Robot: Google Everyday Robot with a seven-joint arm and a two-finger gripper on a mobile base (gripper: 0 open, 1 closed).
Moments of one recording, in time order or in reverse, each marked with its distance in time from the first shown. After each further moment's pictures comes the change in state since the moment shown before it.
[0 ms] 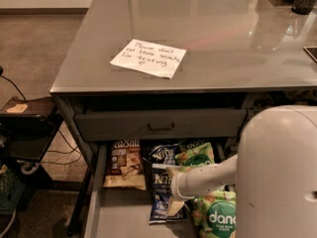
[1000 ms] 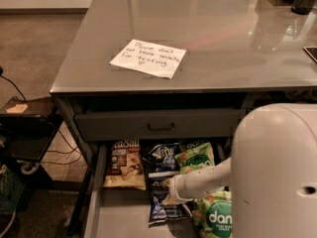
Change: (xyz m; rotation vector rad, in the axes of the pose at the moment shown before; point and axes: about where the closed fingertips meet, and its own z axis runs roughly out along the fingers) arm -0.006 0.006 0.008 -0.002 -0.007 -0.013
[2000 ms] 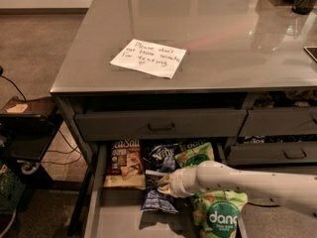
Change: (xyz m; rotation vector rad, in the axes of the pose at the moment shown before) arm -0.035 -0.018 -0.020 -0.019 -0.272 0.142
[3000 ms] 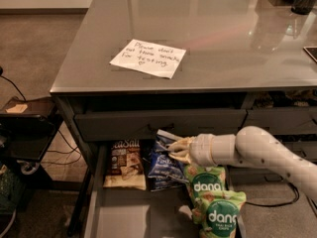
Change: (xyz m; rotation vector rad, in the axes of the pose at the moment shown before) arm -0.109 -0.062 -0.170 0.138 -0.223 -0.047
